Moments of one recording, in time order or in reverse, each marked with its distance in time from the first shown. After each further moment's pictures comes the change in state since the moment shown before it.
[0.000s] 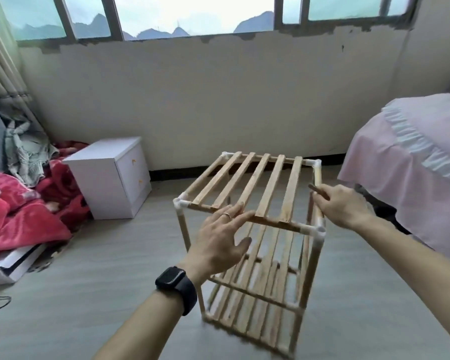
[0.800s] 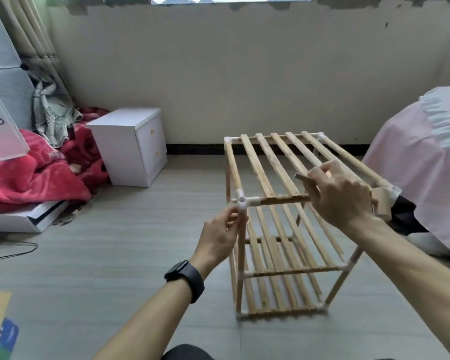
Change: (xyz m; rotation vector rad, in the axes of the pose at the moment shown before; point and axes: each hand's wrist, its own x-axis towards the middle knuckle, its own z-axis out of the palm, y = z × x) left_hand -0.050 -0.004 0.037 -0.590 0.176 -0.390; right_hand -0.050 -0.054 0.012 -0.164 0.480 -0.485
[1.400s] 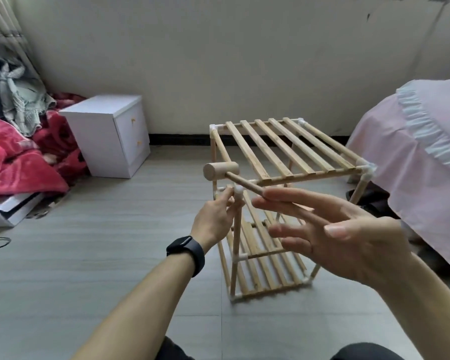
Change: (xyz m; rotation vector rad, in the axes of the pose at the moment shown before) left_hand 0.019 0.026 0.029 0.211 -0.048 0.020; right_hand -0.054 -0.022 -0.103 2.307 -0.905 0.269
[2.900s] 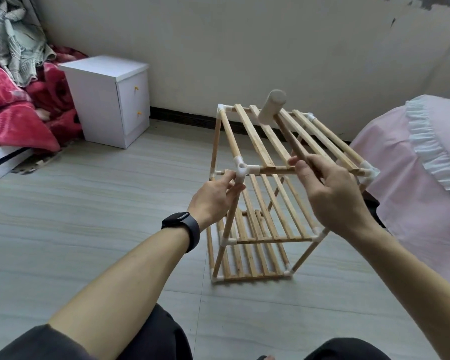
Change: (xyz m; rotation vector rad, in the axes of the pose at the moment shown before) left_hand -0.003 0.000 0.002 -0.049 -0.003 0.000; right_hand 0.038 -0.003 -0.023 -1.296 0.709 -0.124
